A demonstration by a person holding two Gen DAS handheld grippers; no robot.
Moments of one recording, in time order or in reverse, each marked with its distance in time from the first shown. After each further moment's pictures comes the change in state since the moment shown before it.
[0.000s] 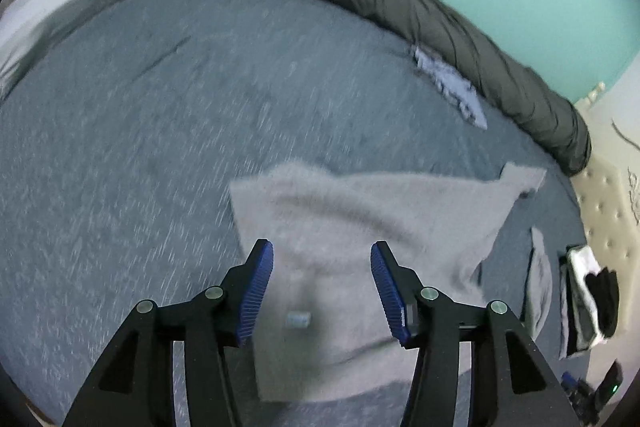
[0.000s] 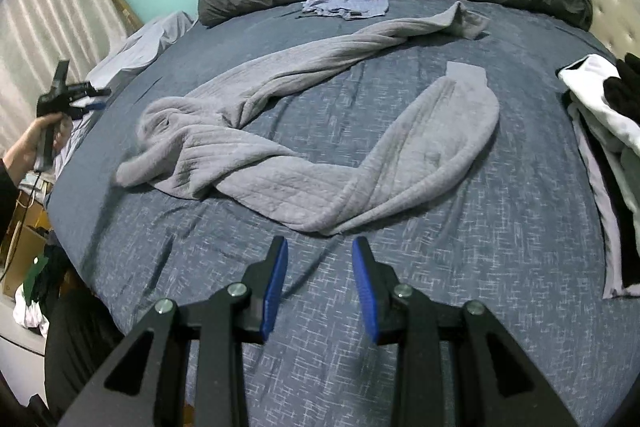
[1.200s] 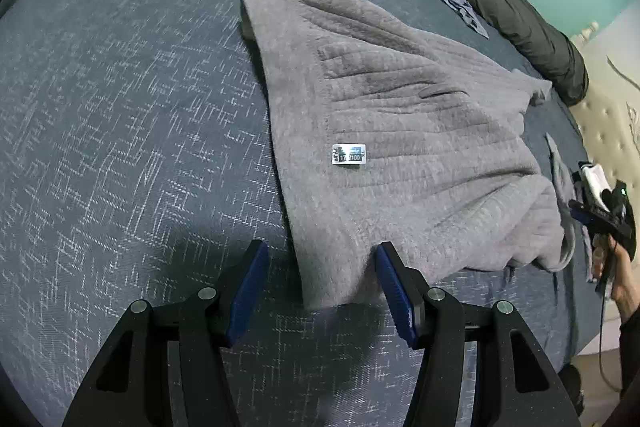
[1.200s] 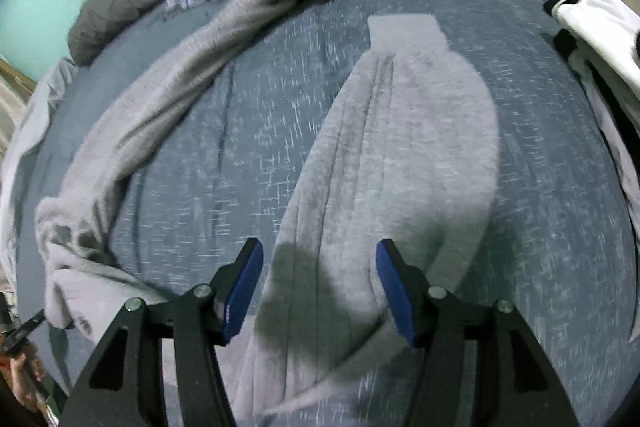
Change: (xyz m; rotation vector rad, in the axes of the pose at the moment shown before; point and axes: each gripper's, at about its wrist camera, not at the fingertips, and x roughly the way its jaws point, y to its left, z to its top) left arm 0.064 0.042 -0.121 0.079 0.177 -0.045; right arm 0.166 -0.096 0.098 0.311 0.149 -0.197
